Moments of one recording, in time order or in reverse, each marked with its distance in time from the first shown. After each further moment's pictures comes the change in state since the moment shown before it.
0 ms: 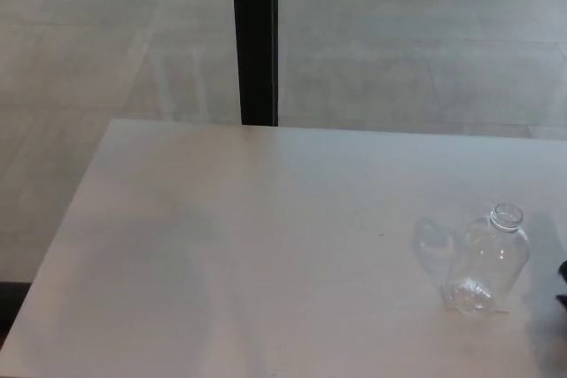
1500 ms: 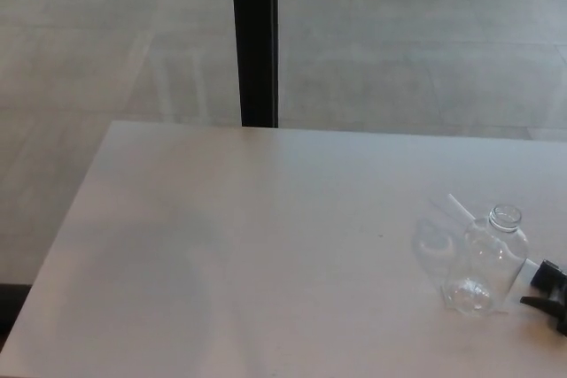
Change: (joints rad) left_arm -0.041 0.001 -0.012 -0.032 0.007 0.001 0.001; right_arm 0.360 0.358 -1.082 0.427 0.388 -0.292 -0.116
